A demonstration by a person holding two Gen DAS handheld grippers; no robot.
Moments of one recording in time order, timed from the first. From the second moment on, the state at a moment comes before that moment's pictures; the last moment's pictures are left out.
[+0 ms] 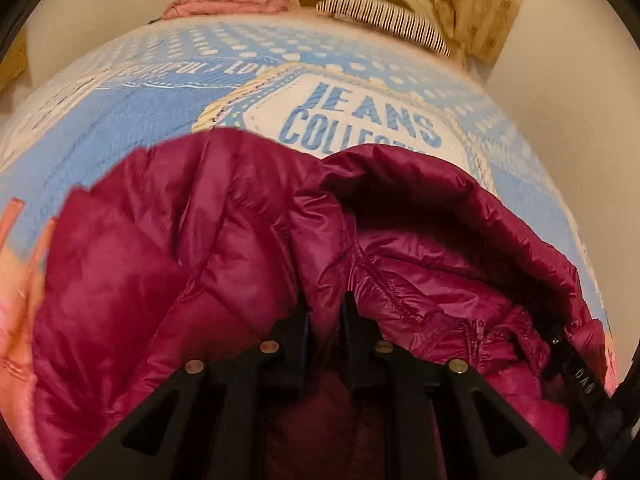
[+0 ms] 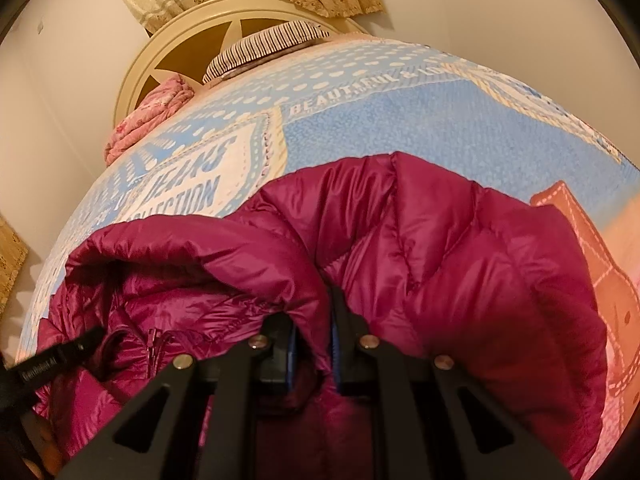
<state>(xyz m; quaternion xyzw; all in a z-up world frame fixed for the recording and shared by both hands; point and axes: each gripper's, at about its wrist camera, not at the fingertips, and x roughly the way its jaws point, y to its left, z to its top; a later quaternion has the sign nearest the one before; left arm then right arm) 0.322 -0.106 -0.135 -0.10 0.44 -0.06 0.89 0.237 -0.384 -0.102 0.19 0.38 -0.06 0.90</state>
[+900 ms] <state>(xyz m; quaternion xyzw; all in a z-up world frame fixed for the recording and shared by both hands) 0.315 -0.093 -0.139 -0.16 0.40 -0.09 0.90 0.286 -0.329 -0.094 0.19 0.44 -0.04 0.88</state>
